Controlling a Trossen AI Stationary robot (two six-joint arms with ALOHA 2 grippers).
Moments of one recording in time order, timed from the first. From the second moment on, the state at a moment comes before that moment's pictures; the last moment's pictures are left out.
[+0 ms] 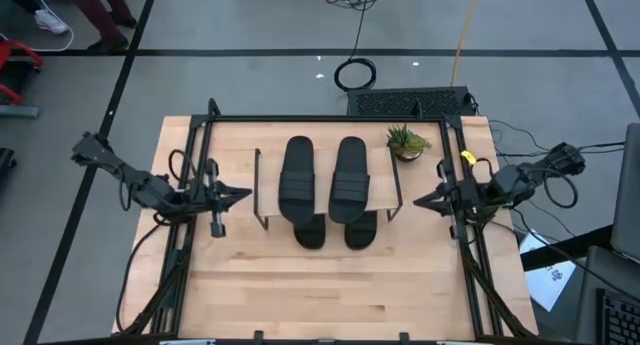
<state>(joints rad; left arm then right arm) -0.55 0.63 0.55 0.14 -0.70 0.20 0.45 0.45 0.58 -0.19 0.34 -0.05</state>
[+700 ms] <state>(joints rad) -0.55 0.37 0.35 0.18 -0.66 0.29 0.38 0.13 0.43 -0.31 0.45 -0.12</state>
